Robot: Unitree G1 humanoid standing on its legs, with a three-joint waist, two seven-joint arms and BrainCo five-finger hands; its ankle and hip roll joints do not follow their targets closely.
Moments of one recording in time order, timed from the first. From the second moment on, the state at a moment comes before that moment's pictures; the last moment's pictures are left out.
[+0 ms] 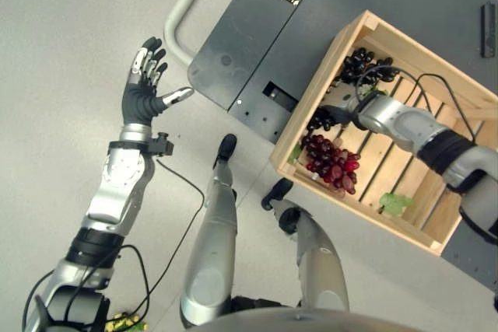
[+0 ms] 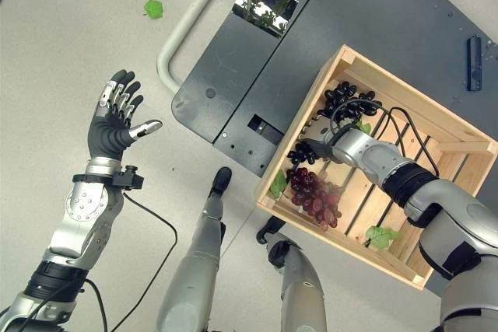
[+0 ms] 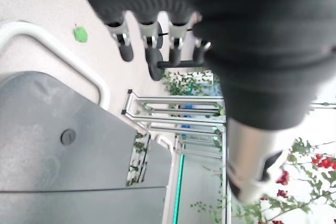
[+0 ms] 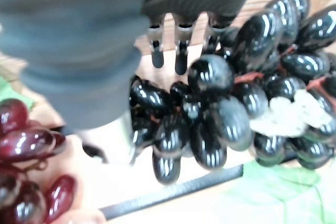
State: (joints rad) left arm -0.29 0.61 -0.11 -0.05 -0.45 -0.25 0.19; right arm -1.08 -0.84 1.01 0.60 -0.87 -0.15 0.16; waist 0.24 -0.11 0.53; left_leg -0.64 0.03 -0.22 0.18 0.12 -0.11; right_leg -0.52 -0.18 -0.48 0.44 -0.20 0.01
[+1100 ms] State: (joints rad) left arm -0.32 0.57 -0.19 -0.02 -0.49 -0.24 0.13; right arm -0.90 -0.83 0.77 0.68 -0.53 -0.05 0.14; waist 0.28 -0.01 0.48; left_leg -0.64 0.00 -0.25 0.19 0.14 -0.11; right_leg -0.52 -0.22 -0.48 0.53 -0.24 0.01
